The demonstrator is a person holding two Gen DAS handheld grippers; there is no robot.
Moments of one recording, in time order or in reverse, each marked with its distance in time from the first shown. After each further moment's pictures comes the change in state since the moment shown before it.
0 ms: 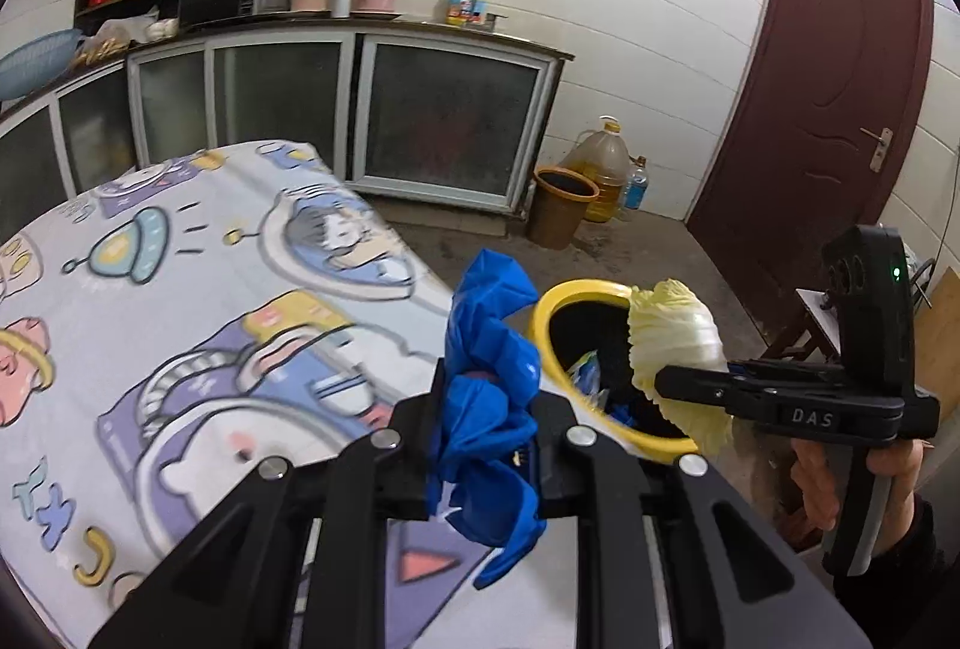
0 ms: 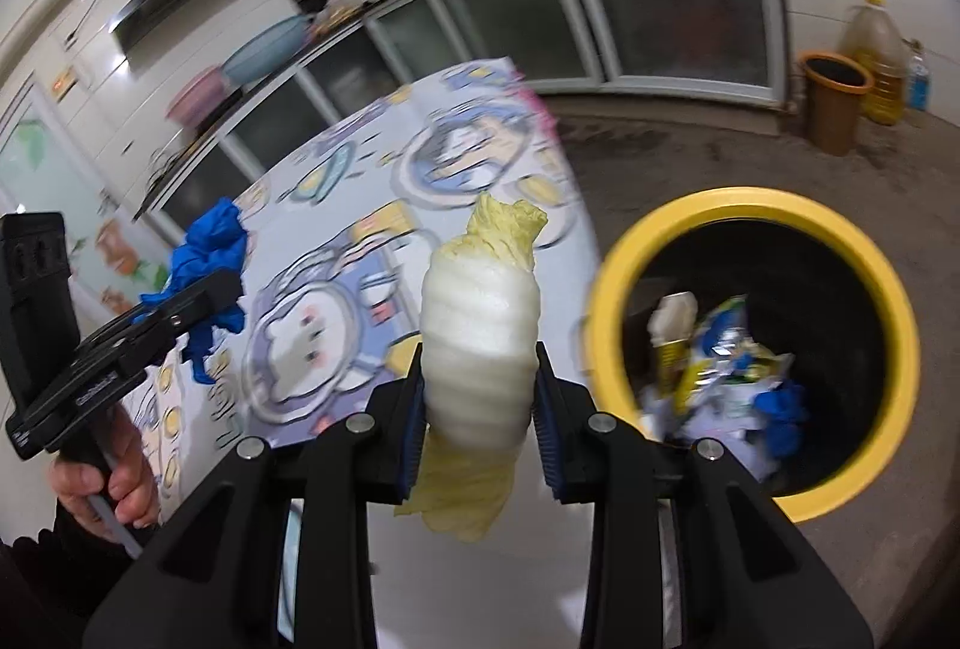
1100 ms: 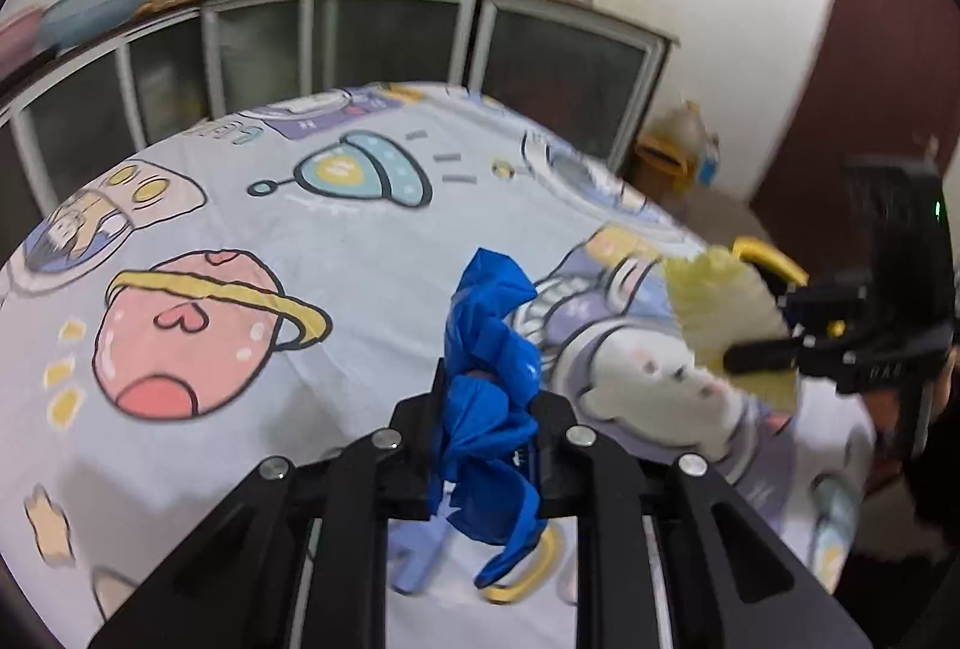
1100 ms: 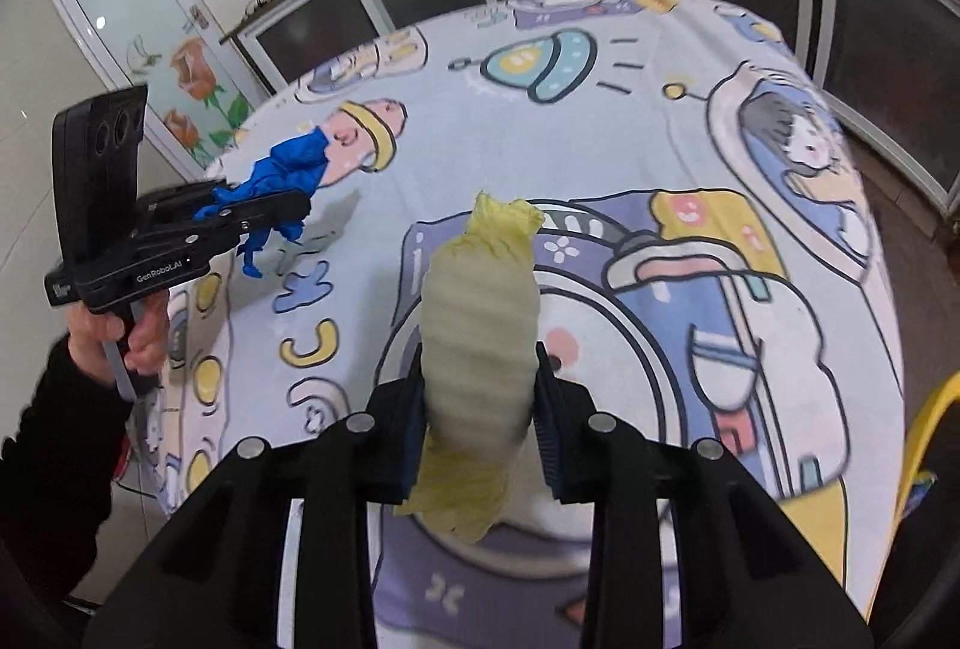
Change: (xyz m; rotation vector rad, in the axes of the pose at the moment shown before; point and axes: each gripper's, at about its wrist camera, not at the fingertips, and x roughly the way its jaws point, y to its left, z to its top) left arm -0.073 0.254 -0.037 -0.063 0.071 0.105; right arm 0.161 0.214 0.018 -0.368 0.267 0.178
